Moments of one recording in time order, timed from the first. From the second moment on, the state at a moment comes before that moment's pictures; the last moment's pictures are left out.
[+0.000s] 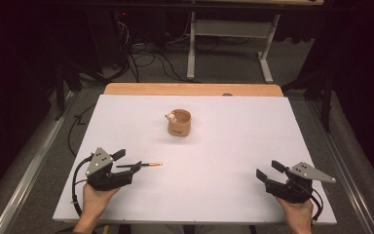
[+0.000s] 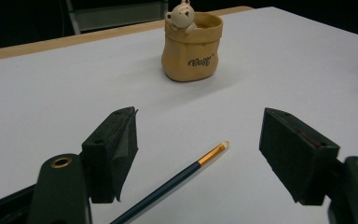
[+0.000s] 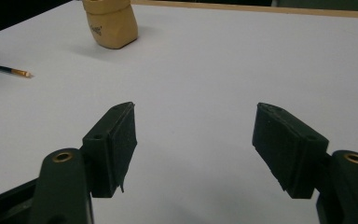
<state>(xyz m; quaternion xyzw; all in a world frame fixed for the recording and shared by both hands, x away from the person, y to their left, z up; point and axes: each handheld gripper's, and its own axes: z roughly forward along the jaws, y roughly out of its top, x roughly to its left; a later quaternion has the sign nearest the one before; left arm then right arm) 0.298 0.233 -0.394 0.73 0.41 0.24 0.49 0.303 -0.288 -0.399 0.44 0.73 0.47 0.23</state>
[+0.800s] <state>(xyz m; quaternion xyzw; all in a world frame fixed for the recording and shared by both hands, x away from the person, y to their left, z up) 0.301 0.227 -0.380 0.72 0.41 0.24 0.50 0.306 -0.285 -0.399 0.43 0.74 0.47 0.23</state>
